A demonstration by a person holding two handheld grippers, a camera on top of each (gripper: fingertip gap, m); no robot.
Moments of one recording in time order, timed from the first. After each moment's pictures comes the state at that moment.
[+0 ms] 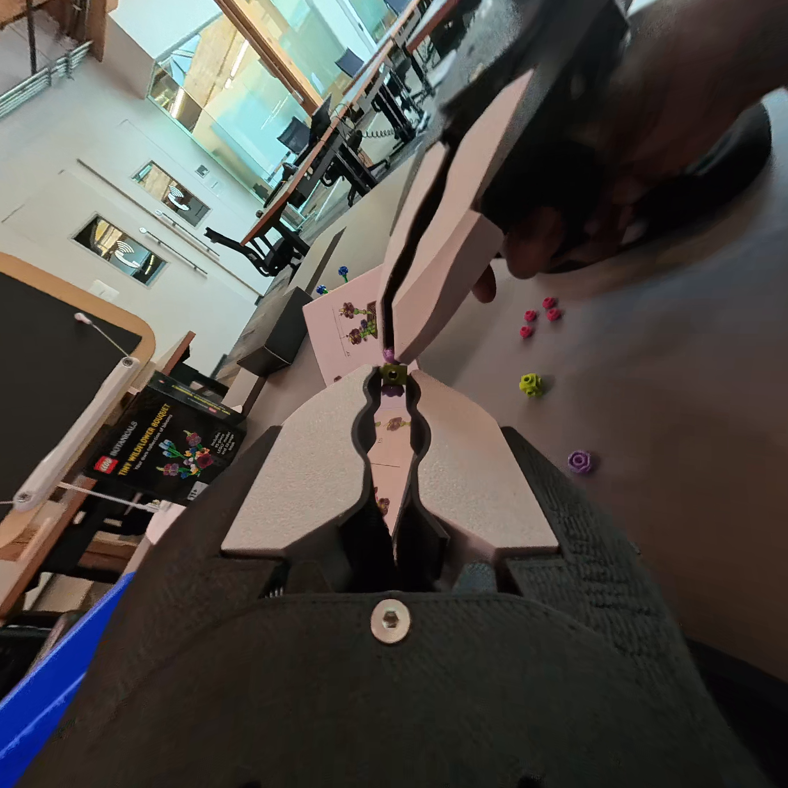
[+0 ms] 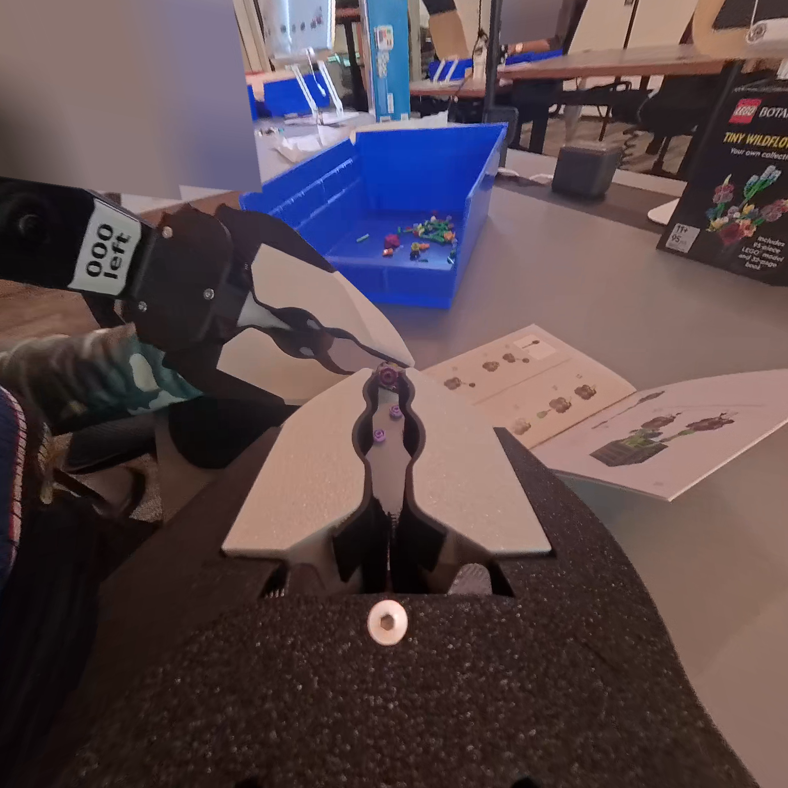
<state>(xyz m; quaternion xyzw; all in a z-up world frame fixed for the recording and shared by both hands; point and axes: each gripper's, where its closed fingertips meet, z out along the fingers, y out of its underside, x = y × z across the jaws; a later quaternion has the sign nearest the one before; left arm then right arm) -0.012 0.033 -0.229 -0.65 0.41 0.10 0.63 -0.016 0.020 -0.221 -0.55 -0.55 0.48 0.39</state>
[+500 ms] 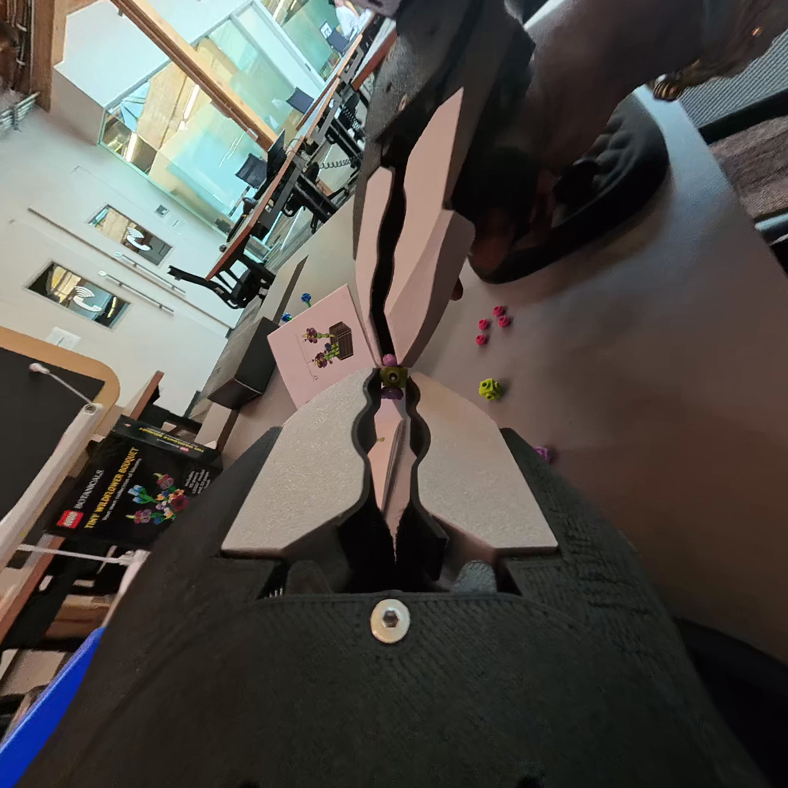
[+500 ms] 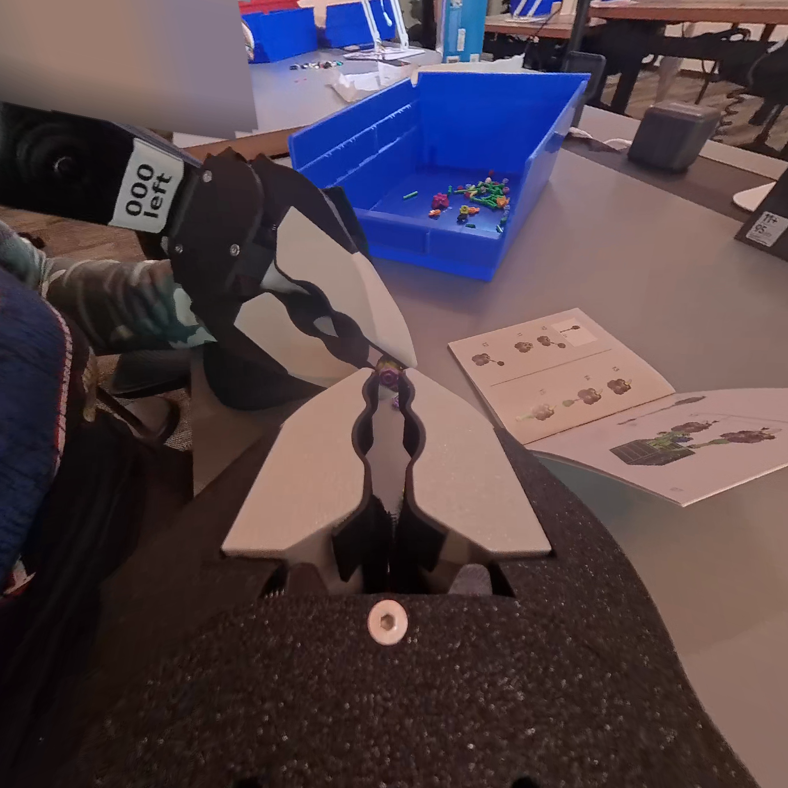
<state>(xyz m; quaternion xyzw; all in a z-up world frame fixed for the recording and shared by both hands) 0.004 0.021 -0.237 -0.63 0.47 0.08 0.61 -0.004 0.009 -0.230 -0.52 -0.62 0.48 0.34</state>
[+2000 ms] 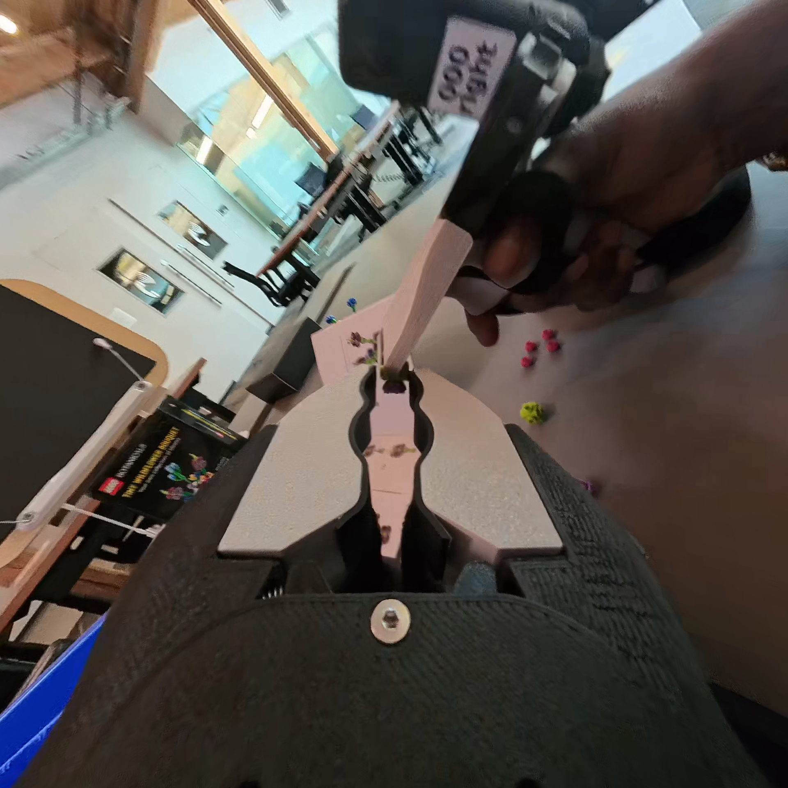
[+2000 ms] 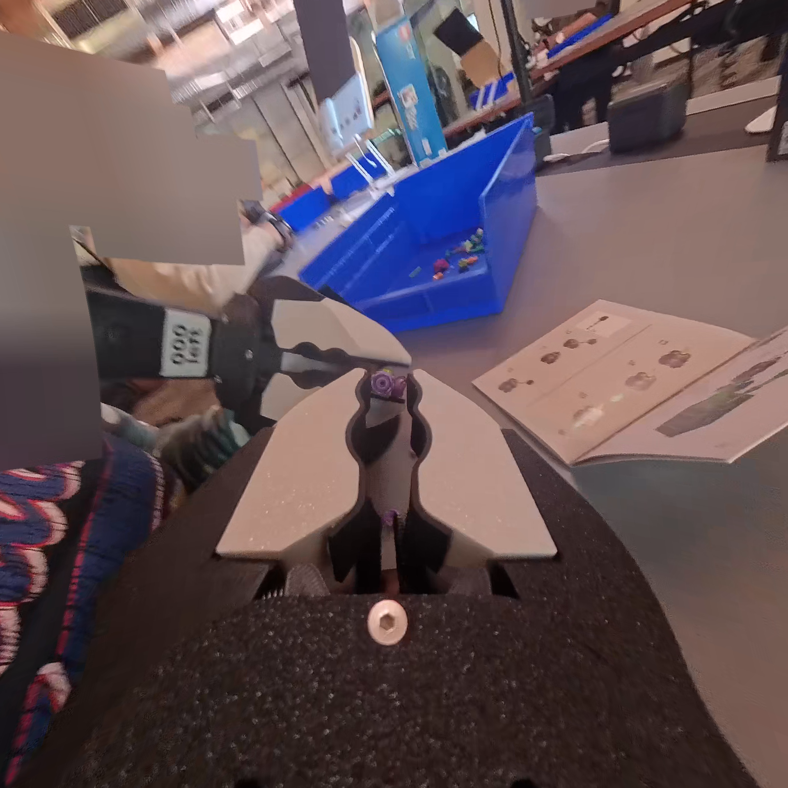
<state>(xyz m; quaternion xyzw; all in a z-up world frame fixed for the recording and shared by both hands) -0.006 0.029 -0.222 -0.63 0.42 0.09 0.65 -0.019 0.019 -0.215 -0.58 -0.45 0.62 0.28</state>
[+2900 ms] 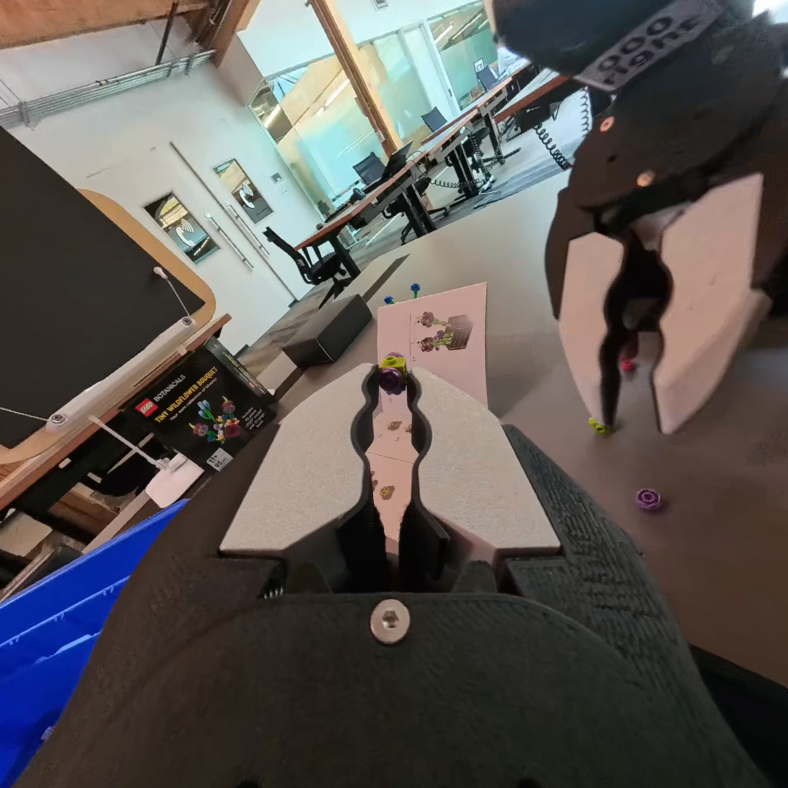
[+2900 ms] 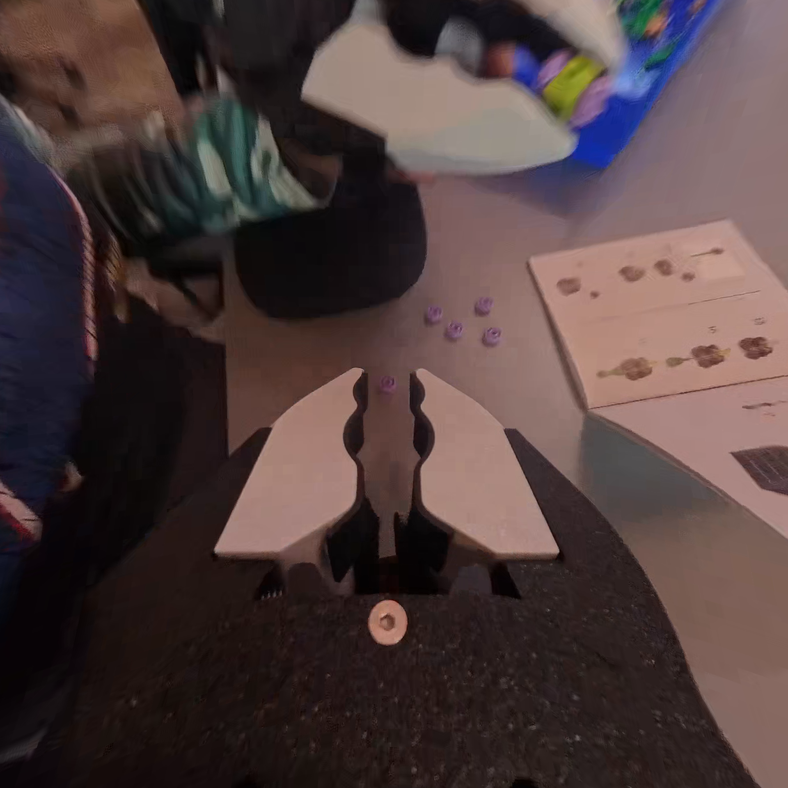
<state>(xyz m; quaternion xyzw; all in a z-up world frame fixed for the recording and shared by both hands) -0.052 0.034 -0.197 -0.65 0.31 0.07 0.69 0.007 -0.014 -0.271 -0.51 -0.73 0.41 0.21</state>
